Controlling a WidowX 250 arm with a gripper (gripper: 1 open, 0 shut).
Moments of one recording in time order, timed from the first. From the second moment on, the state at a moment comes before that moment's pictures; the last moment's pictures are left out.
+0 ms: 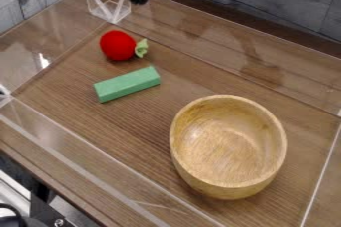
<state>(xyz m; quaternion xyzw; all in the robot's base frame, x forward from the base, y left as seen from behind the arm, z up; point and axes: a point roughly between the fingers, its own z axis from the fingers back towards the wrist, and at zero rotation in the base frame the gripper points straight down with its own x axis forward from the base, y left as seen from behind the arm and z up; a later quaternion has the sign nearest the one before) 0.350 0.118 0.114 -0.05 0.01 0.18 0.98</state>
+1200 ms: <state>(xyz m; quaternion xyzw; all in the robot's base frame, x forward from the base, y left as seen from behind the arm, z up) 0.368 0.126 0.063 -0.04 0.01 0.09 1.00</state>
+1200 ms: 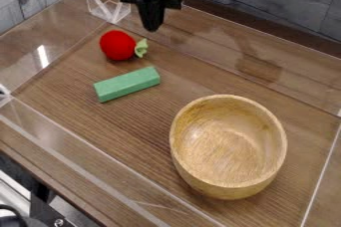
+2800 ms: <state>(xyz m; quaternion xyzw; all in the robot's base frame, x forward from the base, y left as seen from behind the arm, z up) 0.331 0.099 0.074 -0.06 0.01 -0.07 1.00</state>
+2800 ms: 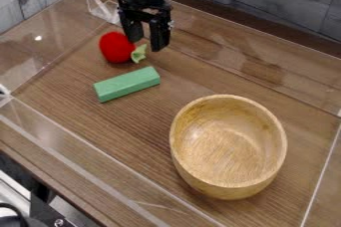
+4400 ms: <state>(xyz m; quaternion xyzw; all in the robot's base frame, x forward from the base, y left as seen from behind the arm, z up) 0.327 0.091 0.094 -0.08 0.05 0.02 1.00</state>
